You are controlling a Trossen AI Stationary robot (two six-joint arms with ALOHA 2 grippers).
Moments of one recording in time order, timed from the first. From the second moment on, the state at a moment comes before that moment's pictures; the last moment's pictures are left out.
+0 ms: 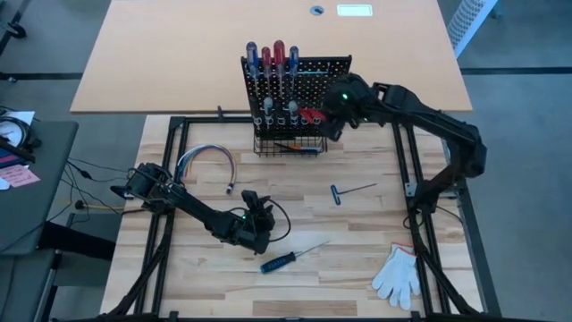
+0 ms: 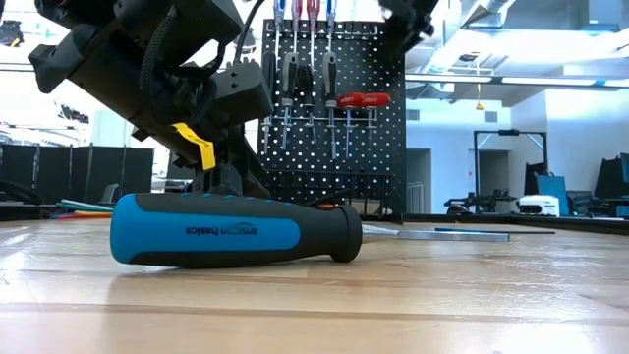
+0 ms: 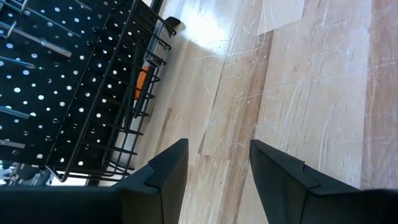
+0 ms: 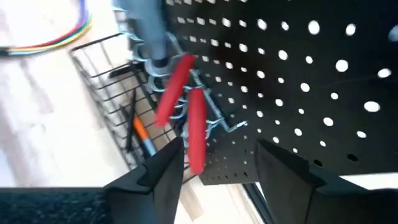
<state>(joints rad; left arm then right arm) -0.39 1.86 0.89 -0.01 -1.08 -0.04 -0.37 1.54 1.76 -1.03 0.34 -0.12</state>
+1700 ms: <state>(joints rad) -0.41 1.86 0.89 0.10 -0.95 -0.04 0.02 1.63 0.47 0.46 0.12 0.23</state>
